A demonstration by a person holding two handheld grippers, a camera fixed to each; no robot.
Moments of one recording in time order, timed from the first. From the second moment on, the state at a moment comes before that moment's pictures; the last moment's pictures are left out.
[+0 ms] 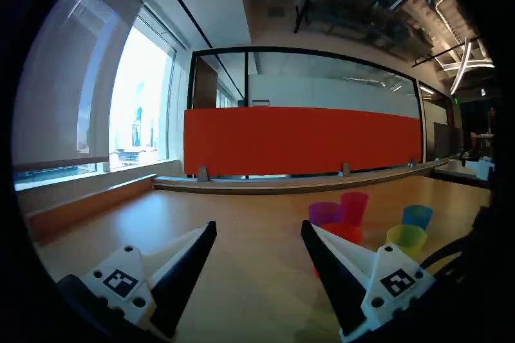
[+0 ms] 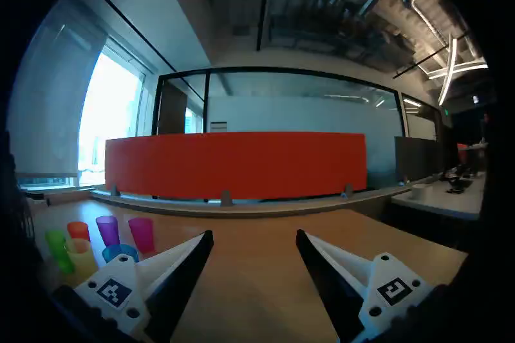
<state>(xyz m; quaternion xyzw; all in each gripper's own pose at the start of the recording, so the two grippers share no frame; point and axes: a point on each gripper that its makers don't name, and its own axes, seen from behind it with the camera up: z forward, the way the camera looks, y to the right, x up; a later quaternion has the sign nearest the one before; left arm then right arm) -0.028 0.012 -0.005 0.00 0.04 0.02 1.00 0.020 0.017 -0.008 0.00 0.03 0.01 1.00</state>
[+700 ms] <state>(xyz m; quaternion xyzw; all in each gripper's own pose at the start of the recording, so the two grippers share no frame) -0.027 0.013 -0.005 0.00 0.04 0.02 1.00 -0.002 0.009 0.004 0.01 0.01 0.02 1.00</state>
